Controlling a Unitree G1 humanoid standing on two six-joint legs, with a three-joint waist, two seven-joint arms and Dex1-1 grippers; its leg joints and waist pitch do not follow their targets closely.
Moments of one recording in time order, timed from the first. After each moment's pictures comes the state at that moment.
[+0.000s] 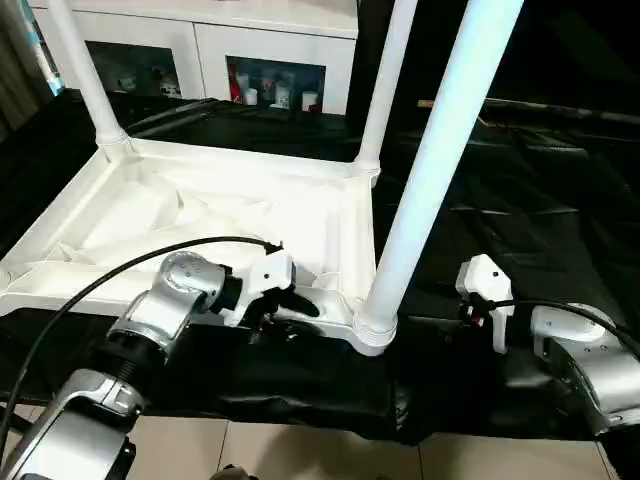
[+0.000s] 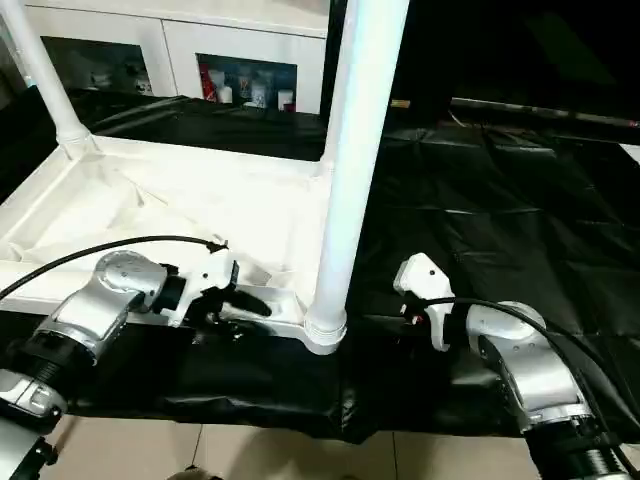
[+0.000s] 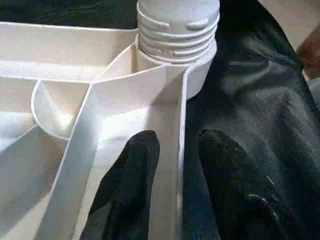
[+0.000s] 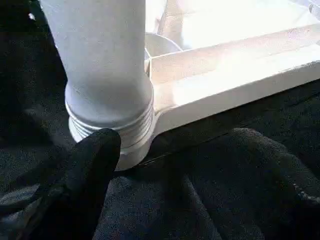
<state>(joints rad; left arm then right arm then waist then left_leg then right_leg) -0.60 0.43 -0.35 0.61 -0.05 -0.01 -1.35 -0.23 -0.55 0.12 0.16 0.19 0.18 1.03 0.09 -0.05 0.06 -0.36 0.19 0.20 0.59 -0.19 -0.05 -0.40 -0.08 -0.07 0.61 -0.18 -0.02</state>
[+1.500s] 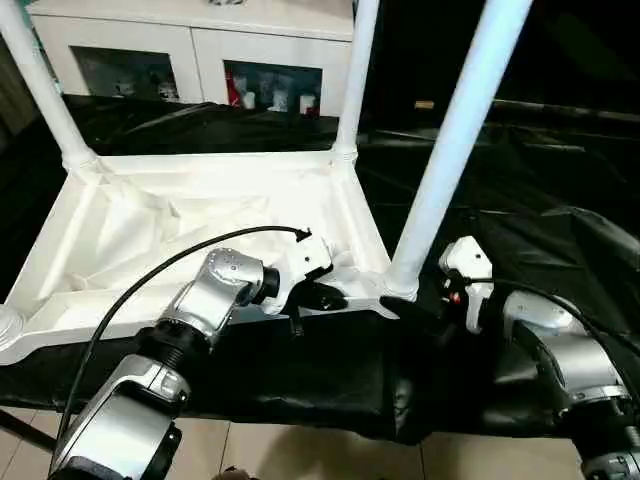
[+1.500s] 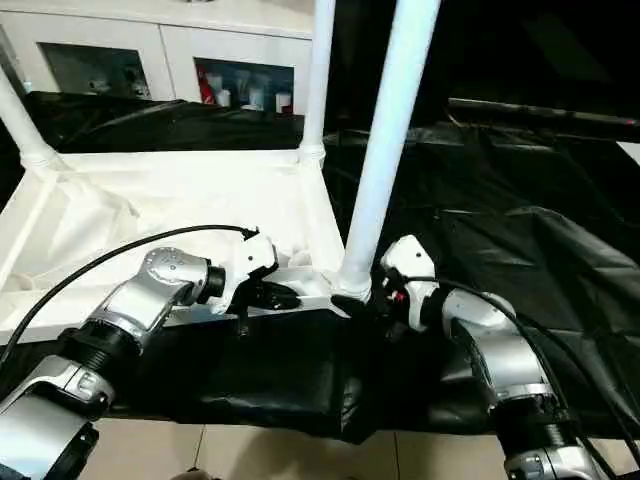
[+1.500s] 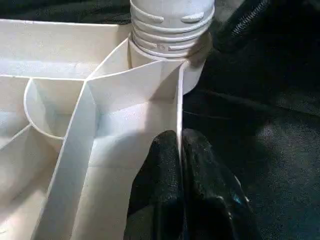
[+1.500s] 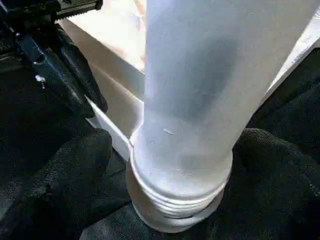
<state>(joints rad) -0.67 0.27 -0.34 0.66 0.03 0.16 -1.11 -0.33 -0.43 0.11 0.33 0.19 0.16 0.92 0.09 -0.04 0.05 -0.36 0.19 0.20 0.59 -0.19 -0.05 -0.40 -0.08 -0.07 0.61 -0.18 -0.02</state>
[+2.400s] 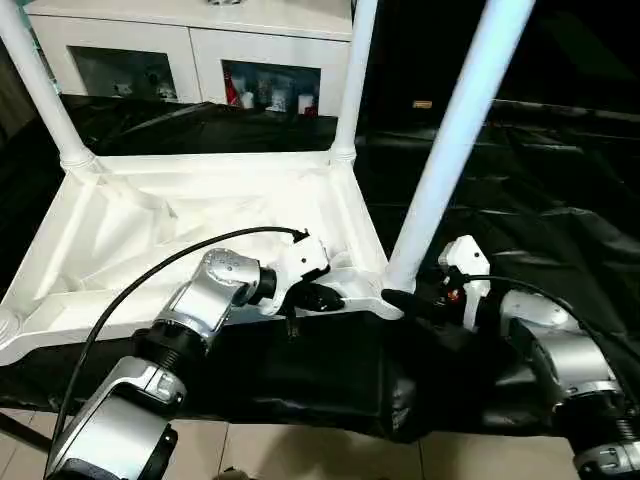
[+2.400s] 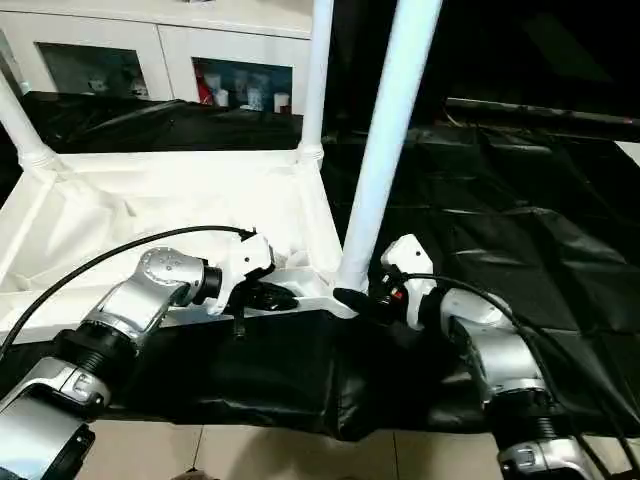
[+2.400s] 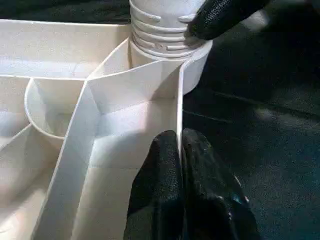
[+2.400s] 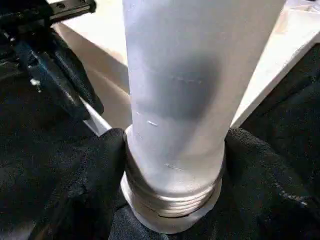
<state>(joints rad) -0.66 0.27 -0.33 0.65 0.03 0.16 -1.10 -0.35 -0.37 0.09 0.41 0.19 0.13 0.89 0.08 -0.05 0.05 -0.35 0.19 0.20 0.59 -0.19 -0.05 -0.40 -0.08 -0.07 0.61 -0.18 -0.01</state>
